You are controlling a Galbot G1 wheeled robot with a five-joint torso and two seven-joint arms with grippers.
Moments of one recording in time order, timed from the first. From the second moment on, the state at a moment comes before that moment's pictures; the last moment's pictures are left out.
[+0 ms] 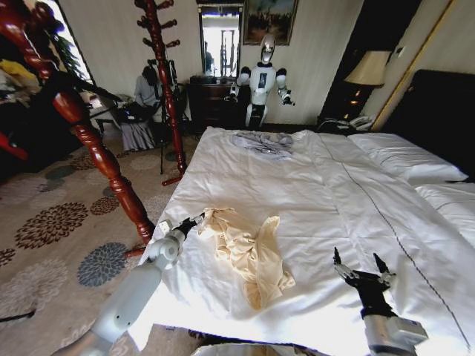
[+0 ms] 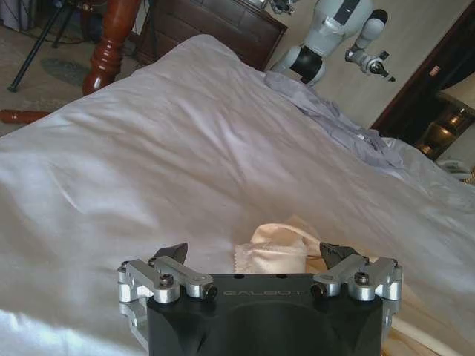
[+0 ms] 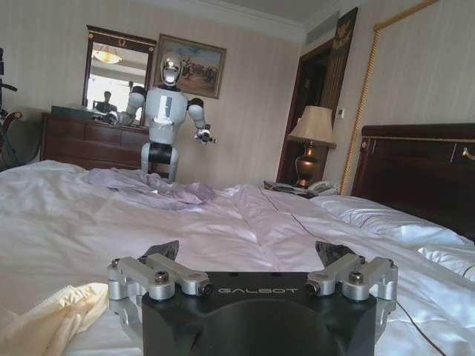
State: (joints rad) left arm 0.82 -1.07 -0.05 -1.52 -1.12 0.23 -0.22; right arm -2.02 1.43 0.87 2.37 0.21 0.08 0.17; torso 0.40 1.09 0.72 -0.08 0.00
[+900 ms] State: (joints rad) left arm 0.66 -1.12 0.08 -1.28 -1.04 0.21 -0.16; right arm -2.03 1.45 0.86 2.38 0.19 0.09 0.18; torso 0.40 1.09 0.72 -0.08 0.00
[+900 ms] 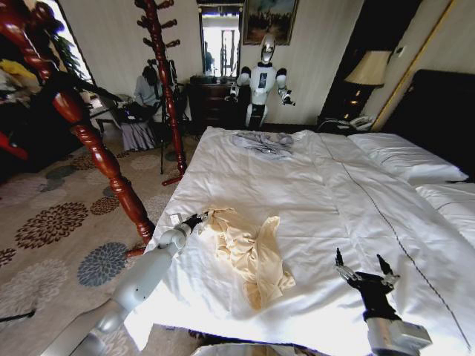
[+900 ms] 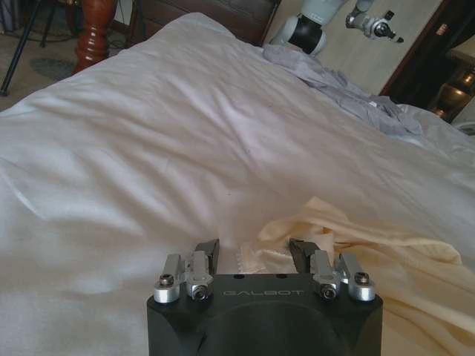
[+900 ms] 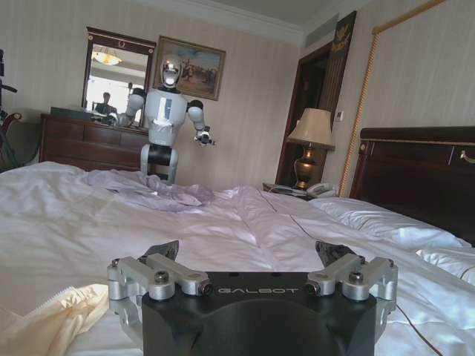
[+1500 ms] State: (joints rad) left arm 0.69 -1.13 0.09 -1.33 -1.04 0.22 -0.19; right arm -2.02 1.44 0.86 2.38 0.20 0.08 0.18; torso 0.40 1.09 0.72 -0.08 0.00
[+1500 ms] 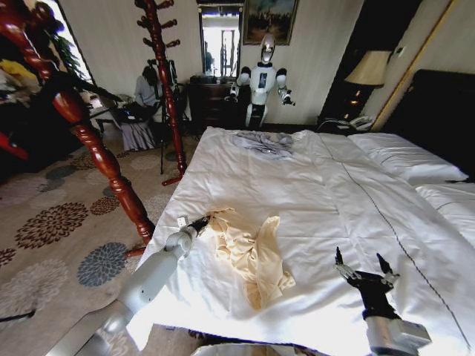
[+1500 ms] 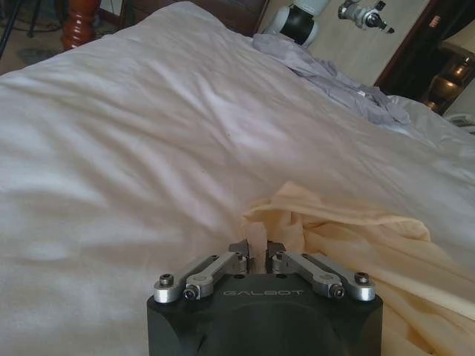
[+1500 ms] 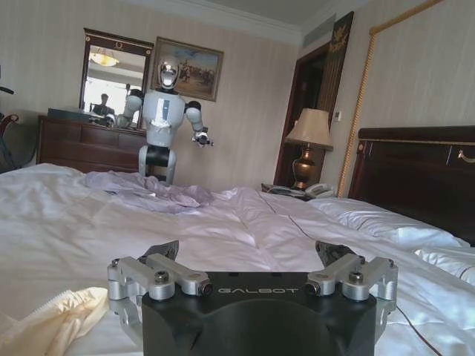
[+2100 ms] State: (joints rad) left arm 0.80 -1.08 0.03 -1.49 -0.98 0.21 -0.23; right arm -1.99 1.39 0.84 2.36 0.26 0.03 0.23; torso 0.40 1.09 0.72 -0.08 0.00
